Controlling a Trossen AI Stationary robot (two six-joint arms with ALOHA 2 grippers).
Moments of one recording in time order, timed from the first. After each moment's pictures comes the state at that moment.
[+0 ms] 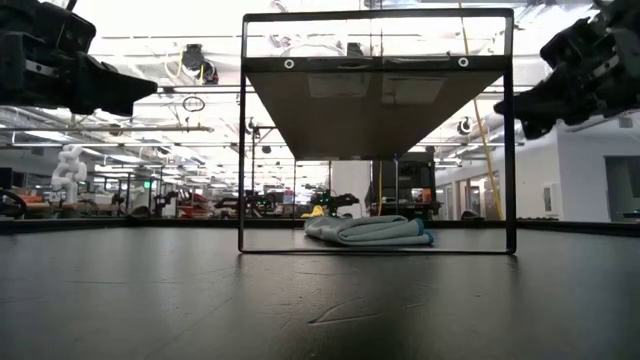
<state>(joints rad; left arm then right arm) 0.03 0.13 0.01 0.11 0.05 0.19 -0.10 0.09 0.06 -0.10 -0.05 0.10</state>
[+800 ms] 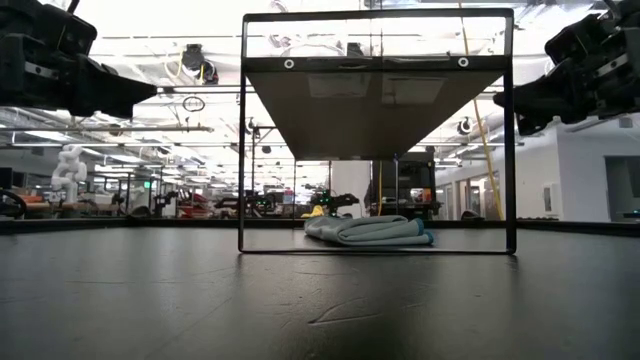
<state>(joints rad) 0.03 0.13 0.01 0.10 0.05 0.18 -0.10 0.09 0.02 0.02 -0.11 0.04</state>
